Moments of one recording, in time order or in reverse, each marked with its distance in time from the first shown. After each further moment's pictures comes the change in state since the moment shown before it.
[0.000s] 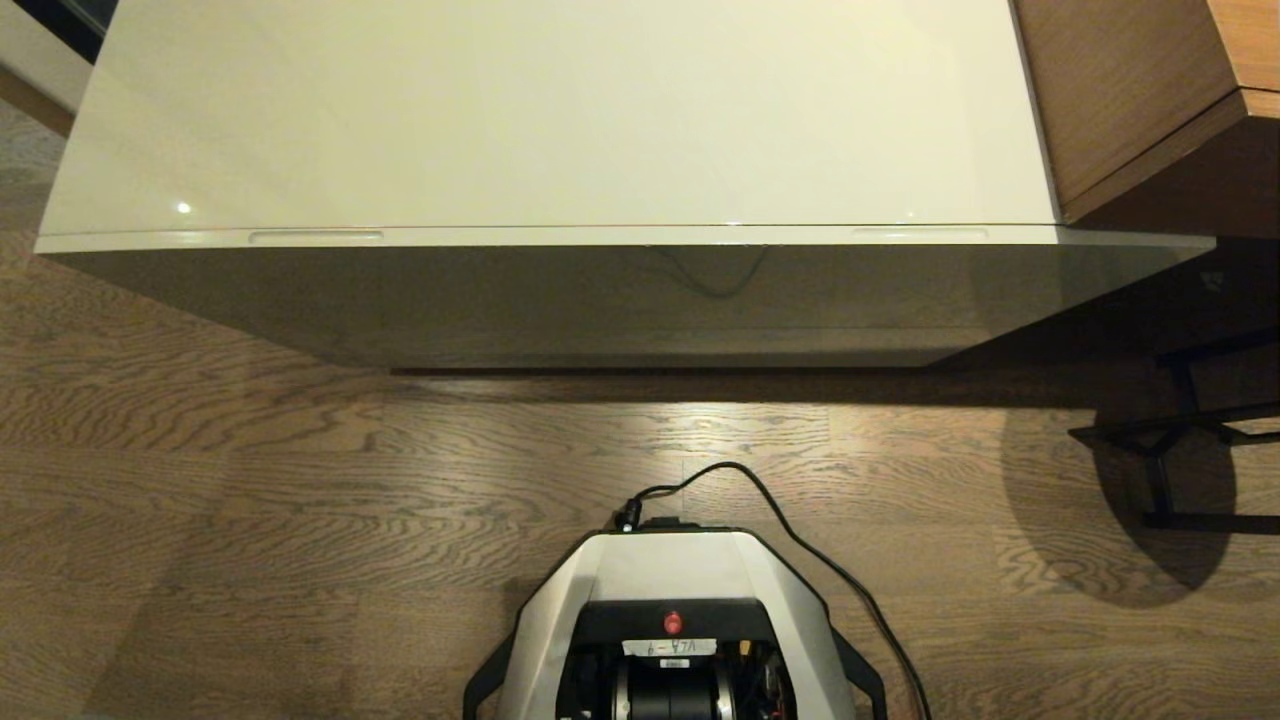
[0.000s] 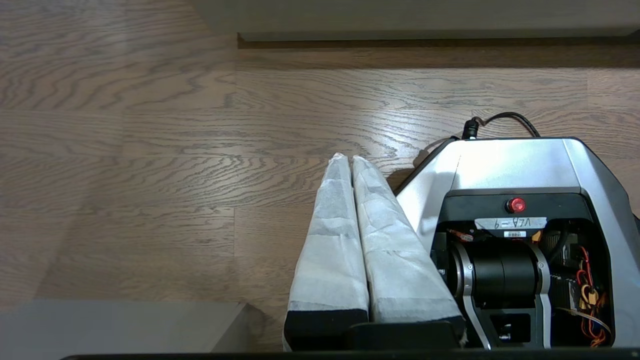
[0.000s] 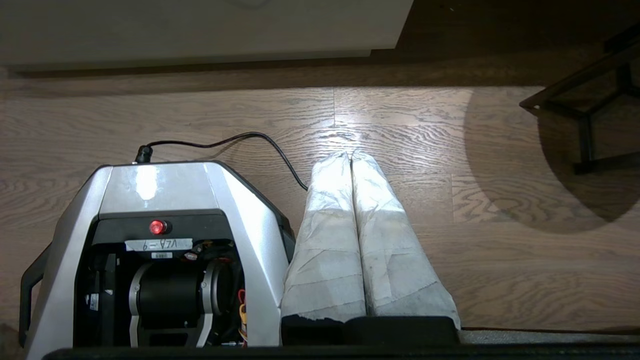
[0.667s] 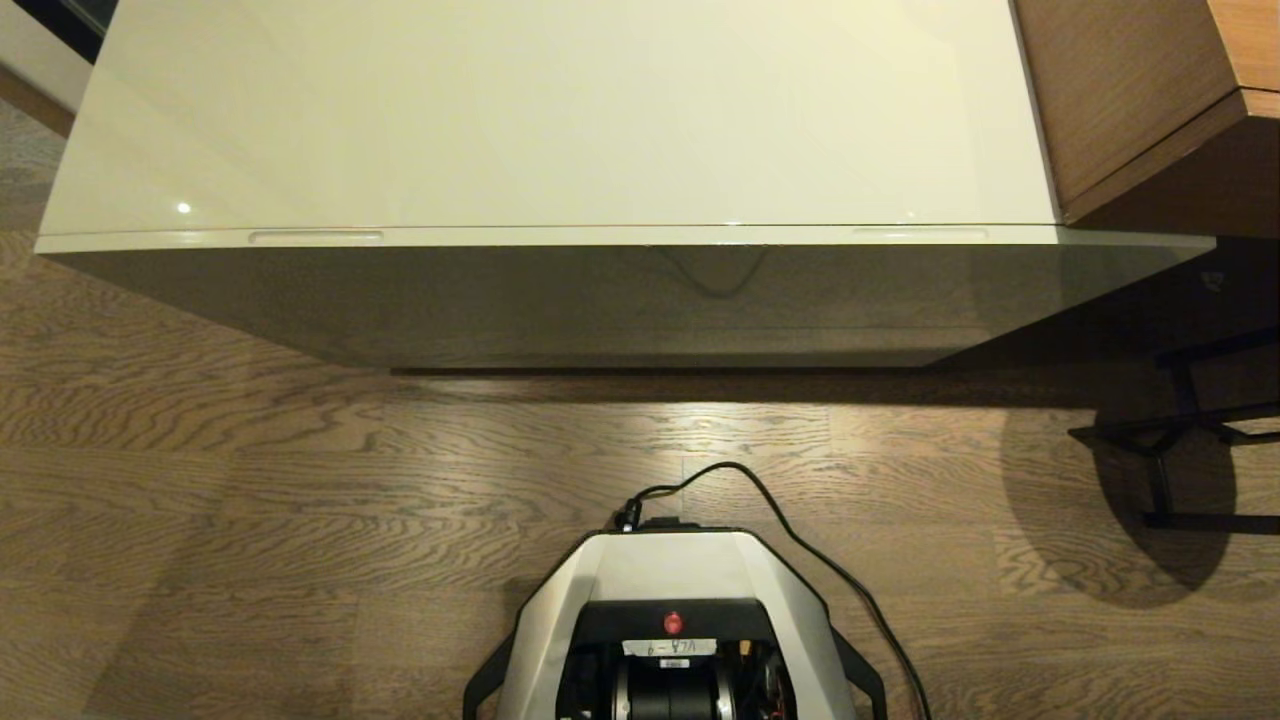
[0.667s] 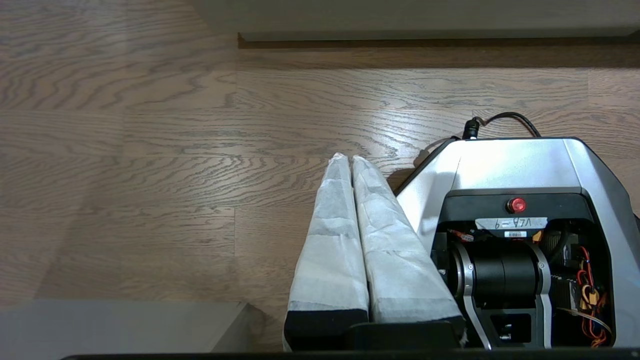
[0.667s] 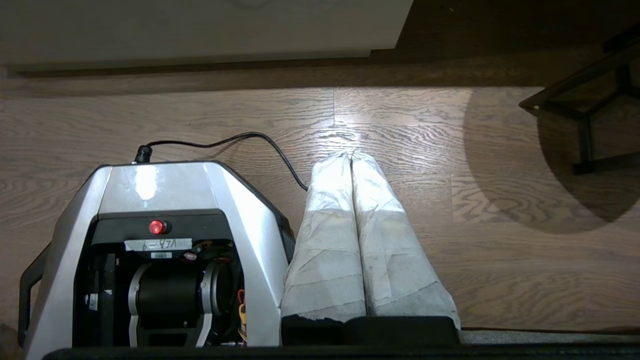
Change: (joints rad) left arm 0.000 0.000 0.000 0.000 0.000 0.000; right arm 0.000 0.000 0.000 0.000 0.000 -0.001
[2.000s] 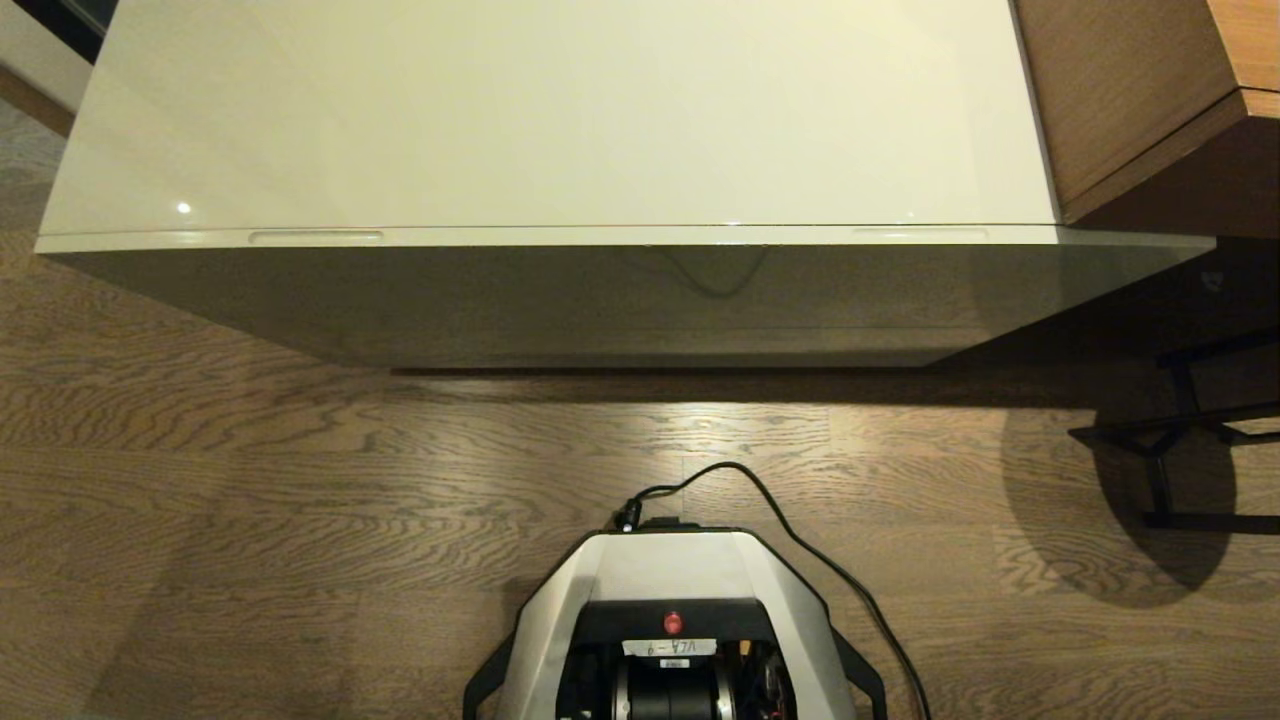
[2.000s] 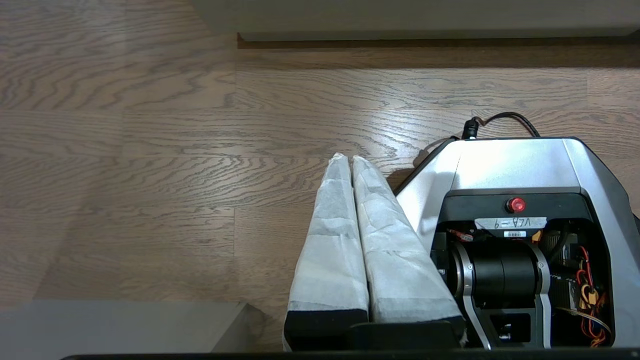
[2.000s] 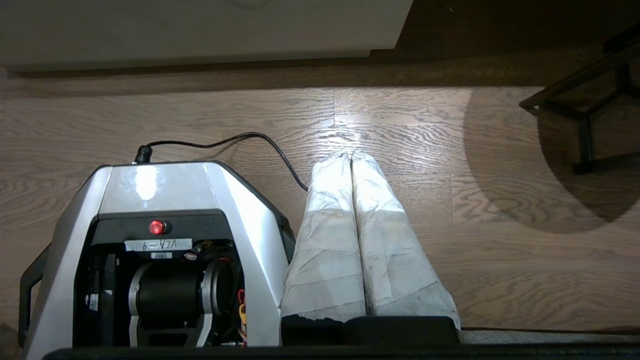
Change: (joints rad) left arm -0.001 0.000 0.000 0.000 0.000 0.000; right arm -0.001 0.000 0.000 0.000 0.000 0.000
